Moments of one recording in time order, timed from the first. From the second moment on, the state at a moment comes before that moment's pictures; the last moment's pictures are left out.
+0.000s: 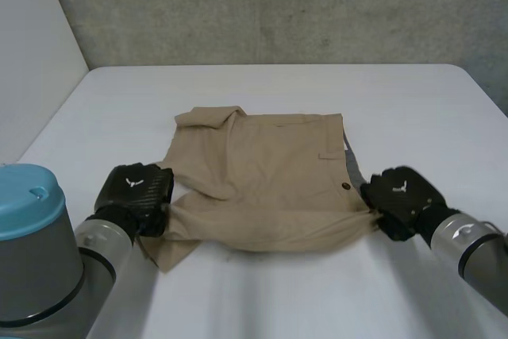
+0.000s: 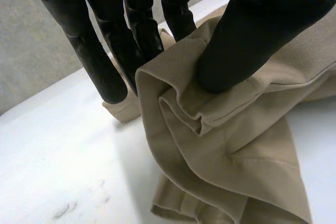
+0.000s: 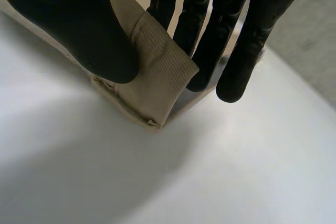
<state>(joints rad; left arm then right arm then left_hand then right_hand) 4.21 -1.74 -1.90 3.30 -1.70 3.34 1.70 -1.30 1.96 -0.22 1.10 2.51 1.10 1.20 1.19 1.19 0.98 0.95 1.18 1.17 1.19 0.97</state>
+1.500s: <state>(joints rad) 4.27 -2.42 -0.97 3.22 -1.55 3.50 1.85 -0.81 1.02 0.15 1.44 2.48 1.10 1.20 1.19 1.20 0.98 0.96 1.18 1.18 1.19 0.99</state>
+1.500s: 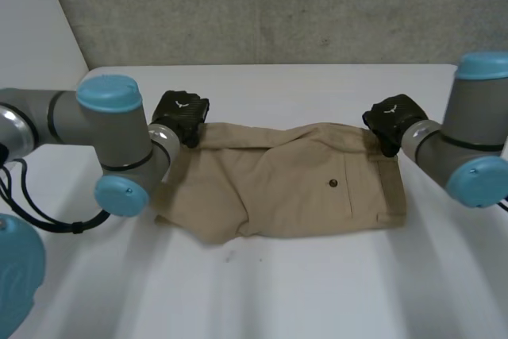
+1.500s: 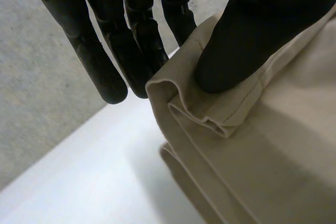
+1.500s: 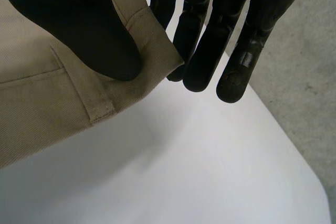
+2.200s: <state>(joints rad) 4.25 -2.28 -1.24 3.54 -1.55 3.56 1.93 -0.94 1.15 -0.09 1.54 2.53 0.20 0.20 0.21 0.20 0.05 0.20 0.22 0.21 0.23 0.06</state>
